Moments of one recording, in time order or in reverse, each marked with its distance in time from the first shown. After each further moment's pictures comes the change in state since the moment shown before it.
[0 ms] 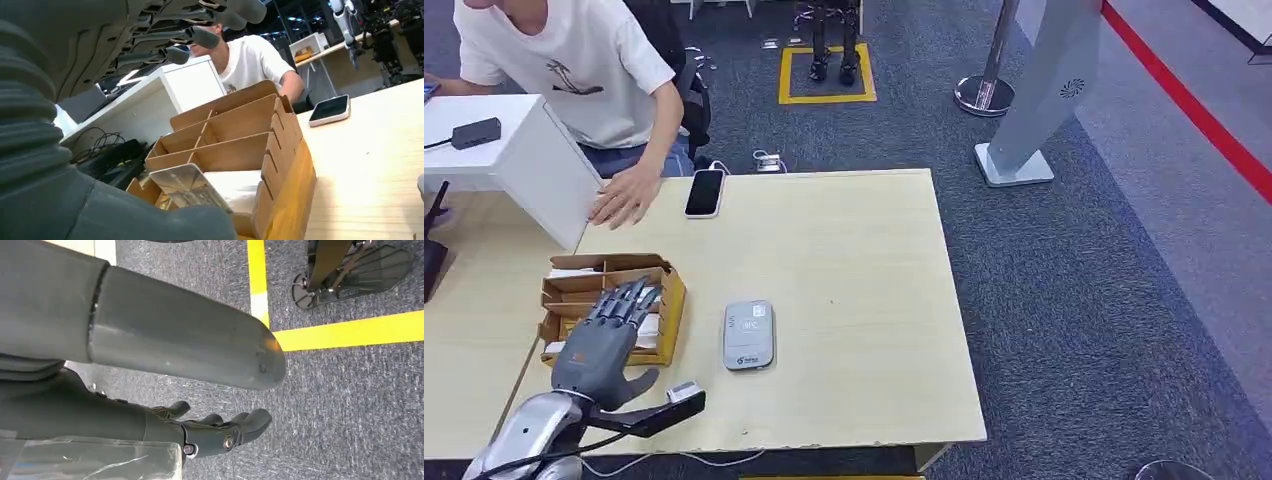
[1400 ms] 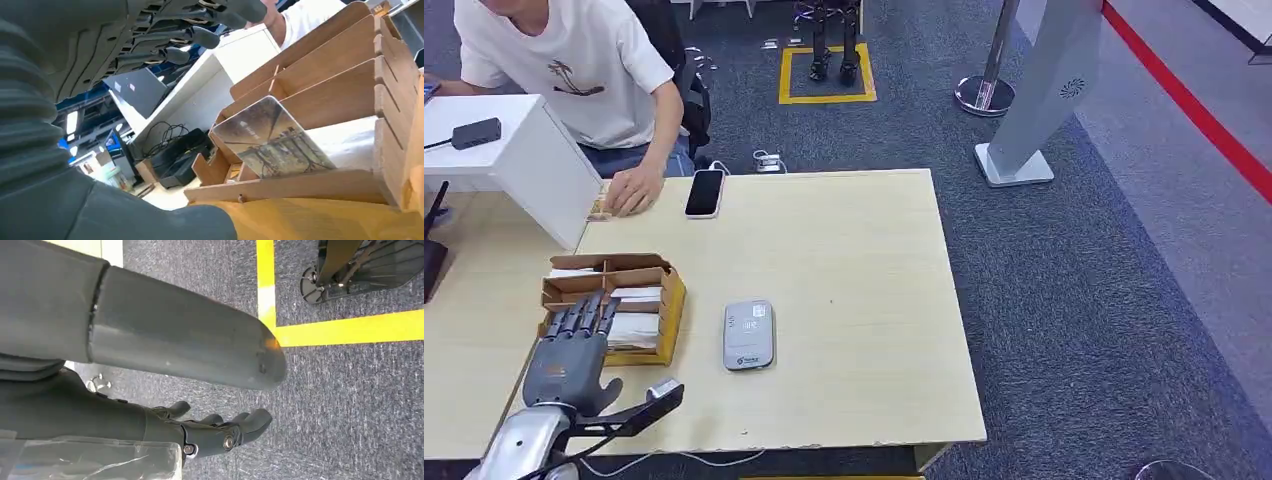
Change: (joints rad) left arm 0.053 -0.148 0.190 0.017 -0.314 -0.037 0.070; right arm -0.001 0.000 0.000 0.000 0.050 -0.003 0.034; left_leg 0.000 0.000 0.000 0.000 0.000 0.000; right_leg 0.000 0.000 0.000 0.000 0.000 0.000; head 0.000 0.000
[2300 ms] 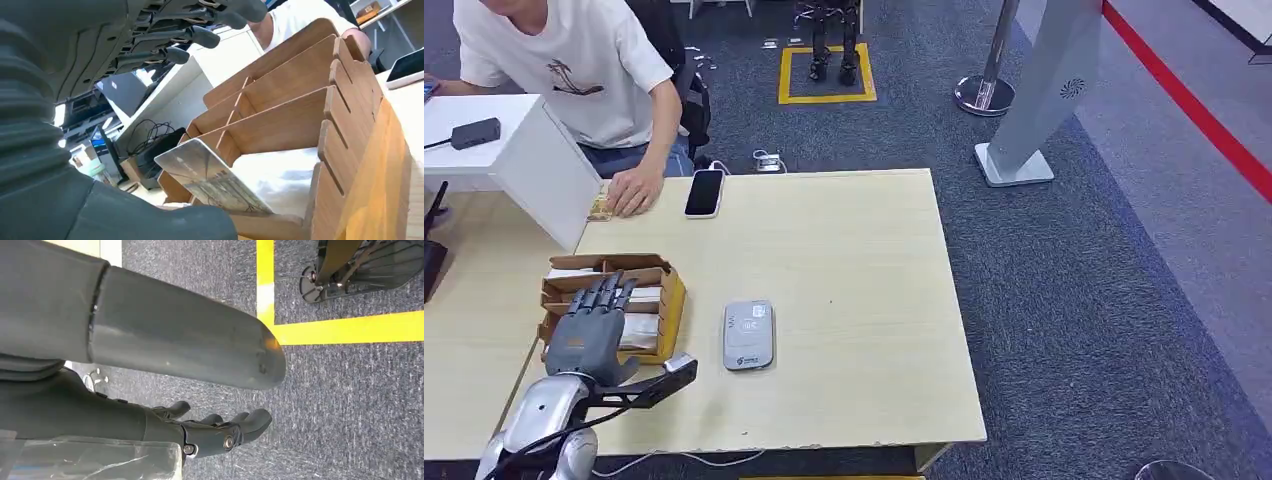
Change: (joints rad) left arm -0.128 -0.048 -0.005 0.130 -0.007 -0.005 -0.032; right arm -0.001 0.000 0.000 0.000 0.023 0.003 -0.005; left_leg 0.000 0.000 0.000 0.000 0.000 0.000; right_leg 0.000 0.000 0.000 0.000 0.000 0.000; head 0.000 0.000
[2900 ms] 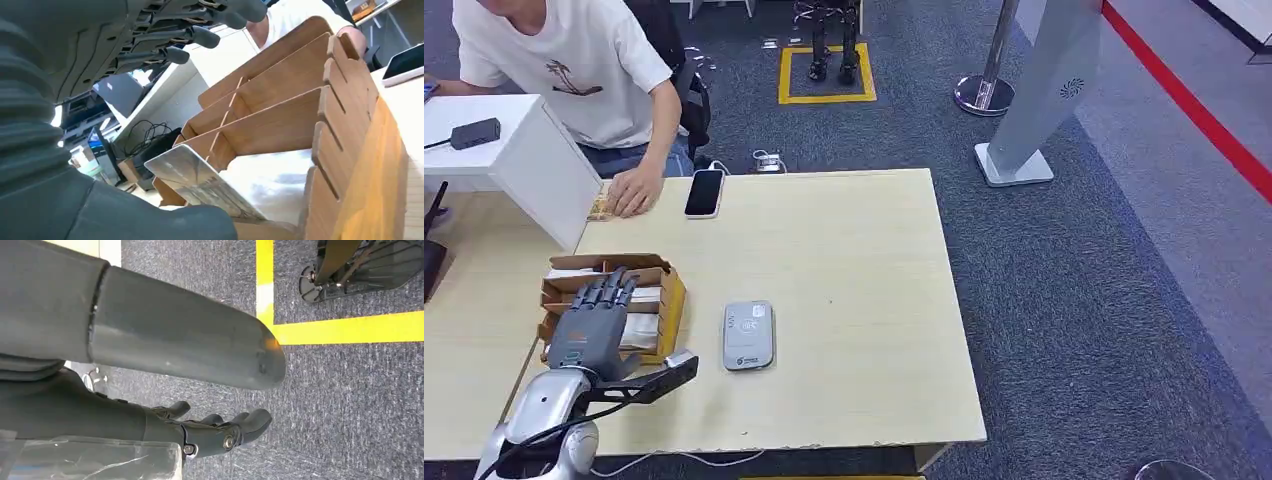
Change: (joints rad) left arm -0.027 0.005 -0.004 0.023 0.007 -0.022 -0.005; right arm 0.000 0.000 0.000 0.000 0.002 0.000 -0.004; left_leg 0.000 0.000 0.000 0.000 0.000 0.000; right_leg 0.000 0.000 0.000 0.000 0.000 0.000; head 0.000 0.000
